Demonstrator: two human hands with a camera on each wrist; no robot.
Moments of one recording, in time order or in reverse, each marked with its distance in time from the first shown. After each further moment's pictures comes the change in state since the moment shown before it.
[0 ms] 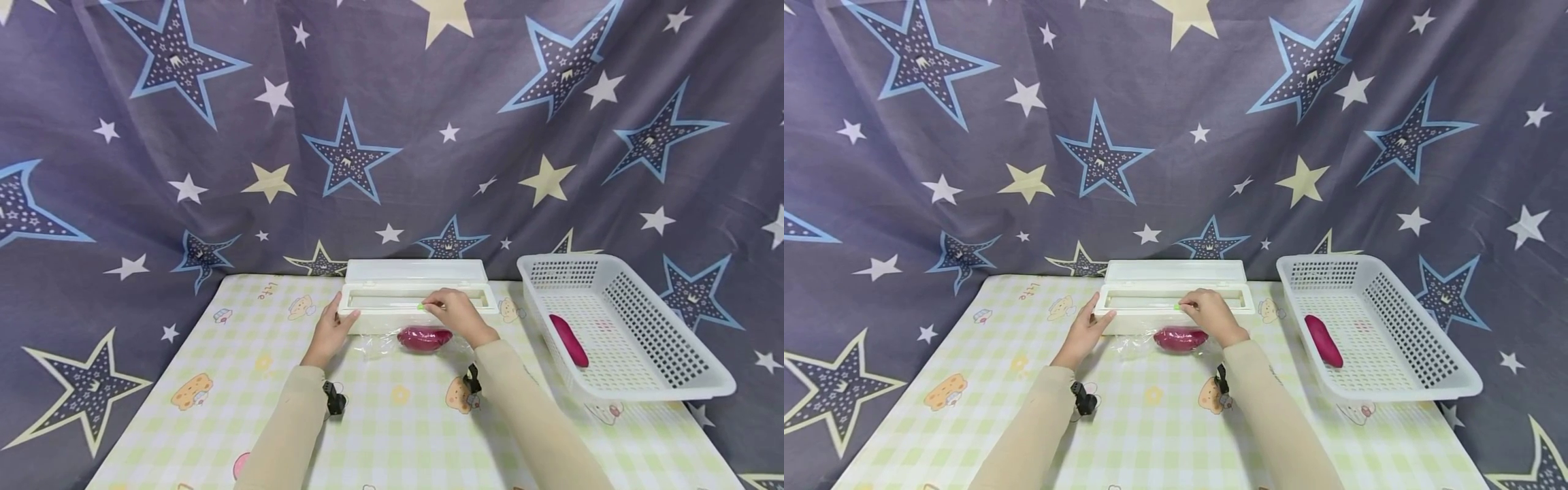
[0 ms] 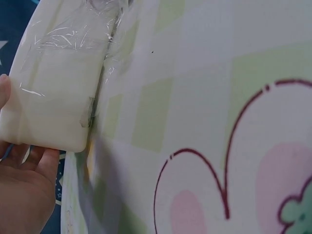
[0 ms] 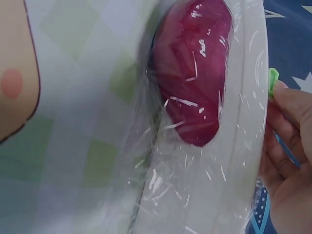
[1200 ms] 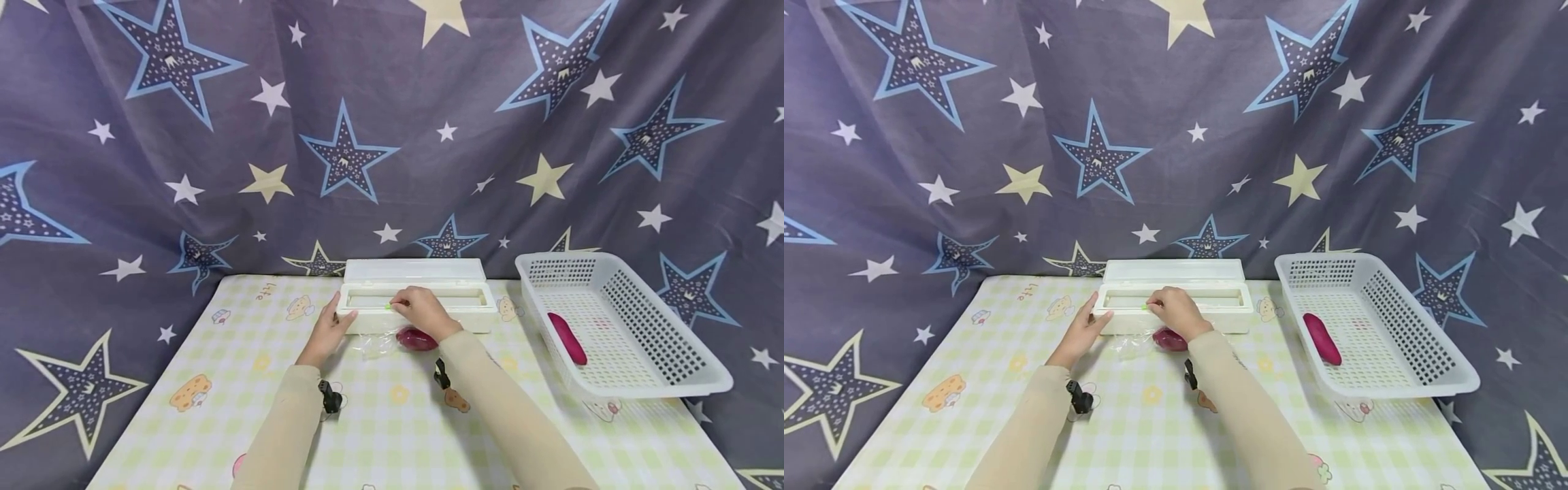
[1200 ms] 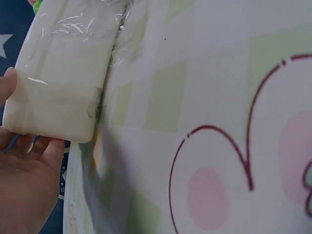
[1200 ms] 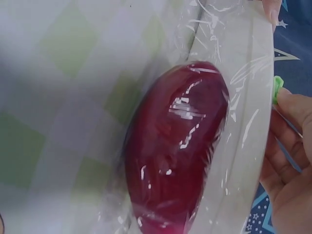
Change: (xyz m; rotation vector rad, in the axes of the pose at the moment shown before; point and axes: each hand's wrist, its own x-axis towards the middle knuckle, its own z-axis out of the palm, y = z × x) left_hand 0.004 -0.003 -0.007 0.001 -0.067 -0.001; right_hand 0.029 -0.047 0.033 -0.056 -0.067 -0.018
